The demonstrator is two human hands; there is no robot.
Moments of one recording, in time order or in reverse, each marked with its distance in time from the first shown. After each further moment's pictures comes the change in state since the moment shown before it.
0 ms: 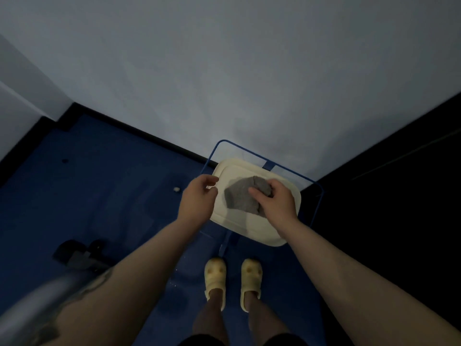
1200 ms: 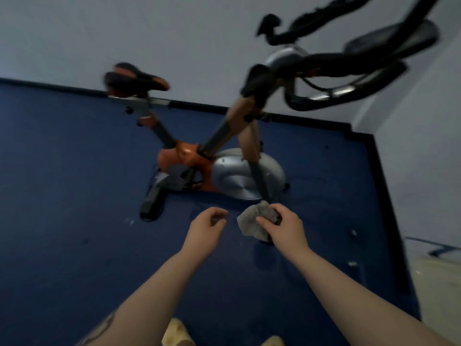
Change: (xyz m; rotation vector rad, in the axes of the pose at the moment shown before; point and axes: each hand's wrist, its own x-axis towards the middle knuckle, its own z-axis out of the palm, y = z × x) left_hand -0.582 -0.234 -0.056 -0.441 1.079 -0.451; right_hand -0.436 0.055 0.170 -0.561 -1.221 -0.730
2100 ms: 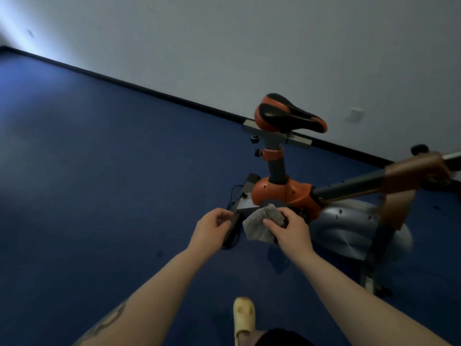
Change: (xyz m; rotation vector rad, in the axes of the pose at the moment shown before) left_hand 0.115 -0.187 -0.417 -0.036 0.219 -0.074; right_hand 0.122 -0.232 0.413 0.005 -0.178 -0.169
